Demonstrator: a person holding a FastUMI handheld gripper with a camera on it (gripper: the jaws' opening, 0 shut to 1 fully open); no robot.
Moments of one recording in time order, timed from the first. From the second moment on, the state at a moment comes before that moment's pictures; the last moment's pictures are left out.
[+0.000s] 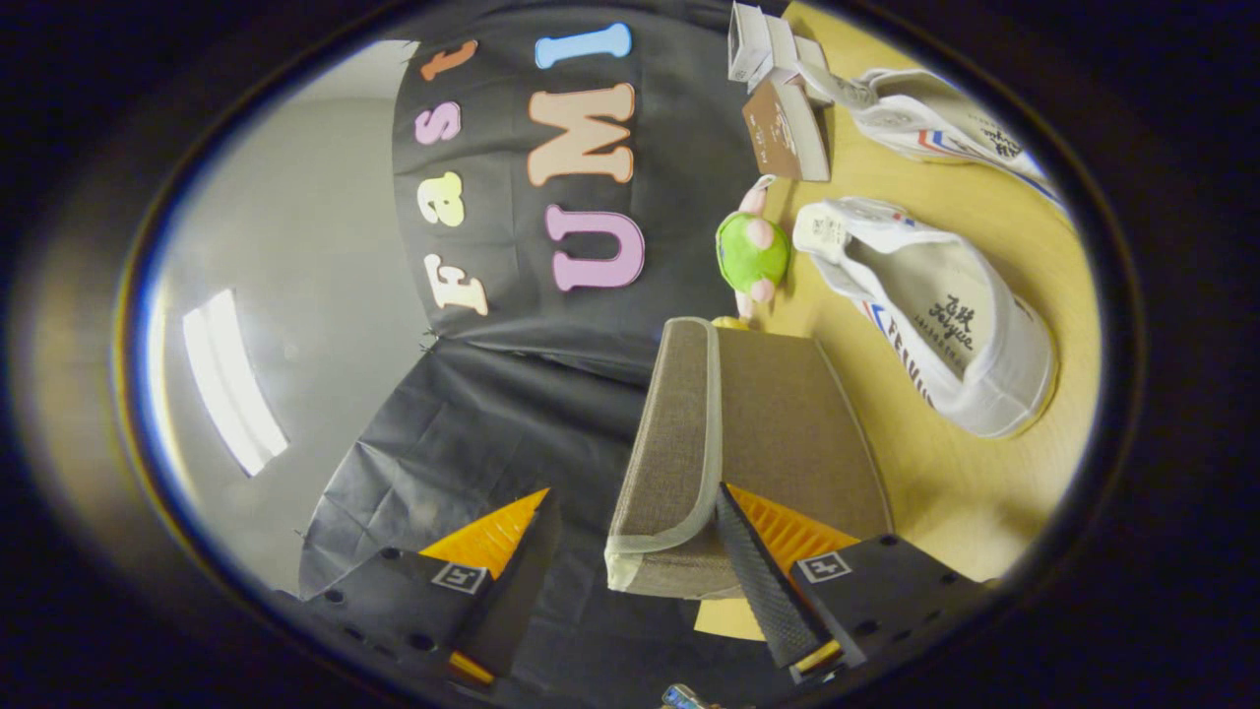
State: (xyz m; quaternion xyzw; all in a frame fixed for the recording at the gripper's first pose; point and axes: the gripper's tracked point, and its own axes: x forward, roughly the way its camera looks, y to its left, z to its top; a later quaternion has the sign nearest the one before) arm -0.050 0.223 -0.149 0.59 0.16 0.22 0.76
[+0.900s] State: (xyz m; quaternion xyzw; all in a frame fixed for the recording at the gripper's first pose) arm -0.044 0.206 -0.127 0.68 0.13 0.20 0.70
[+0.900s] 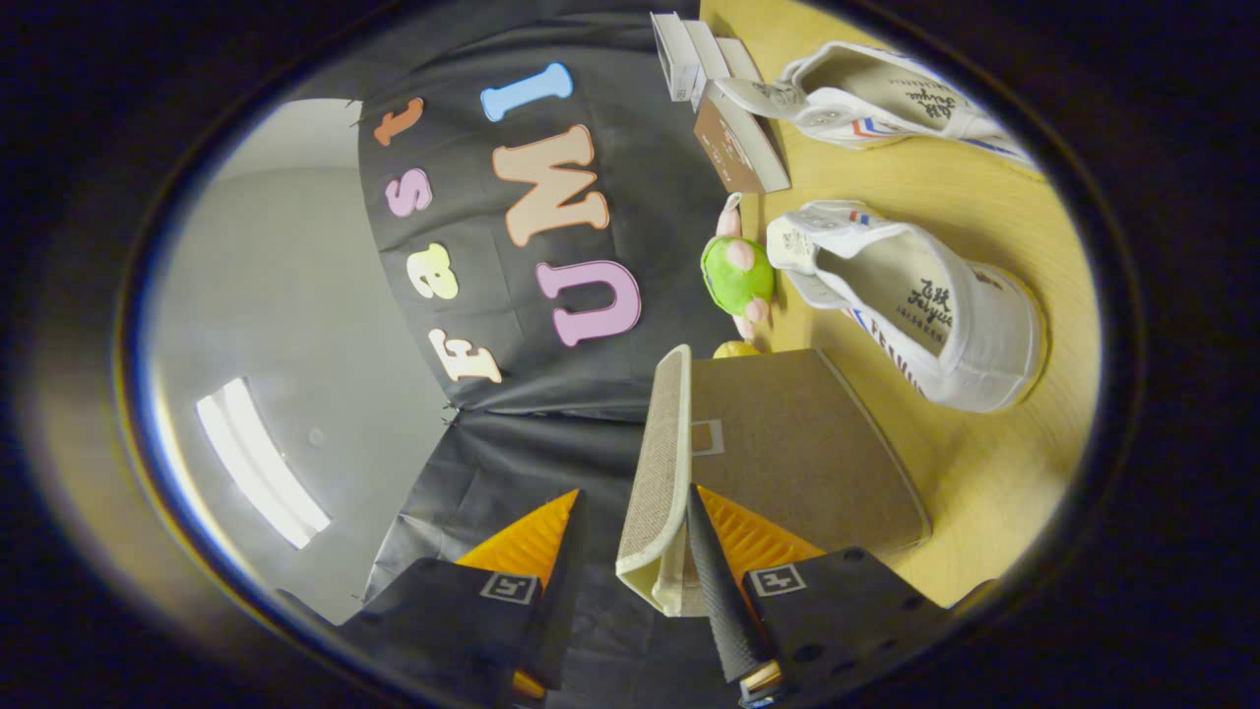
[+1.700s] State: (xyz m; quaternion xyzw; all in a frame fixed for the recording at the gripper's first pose) arm -0.054 0.208 -0.081 0.63 0.10 0.25 0.73
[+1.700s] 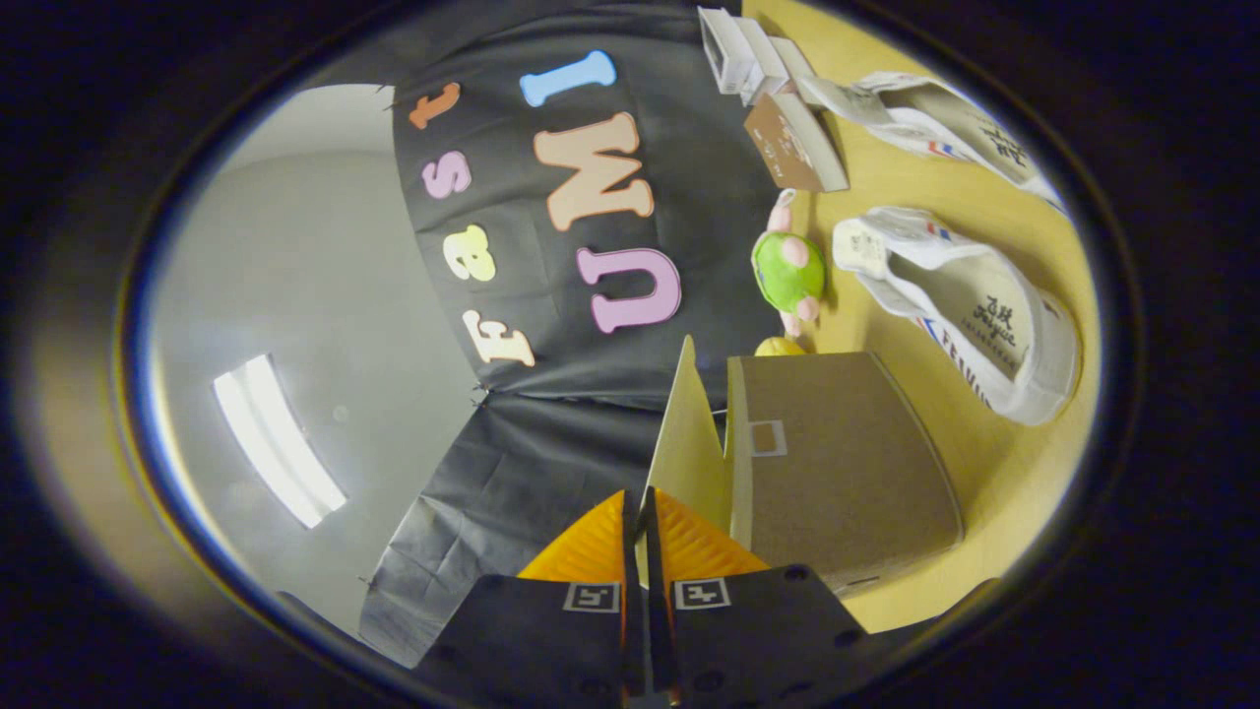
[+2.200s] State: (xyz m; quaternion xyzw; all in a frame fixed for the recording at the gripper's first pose) arm -0.061 0.272 0.008 0.42 0.04 0.31 0.85
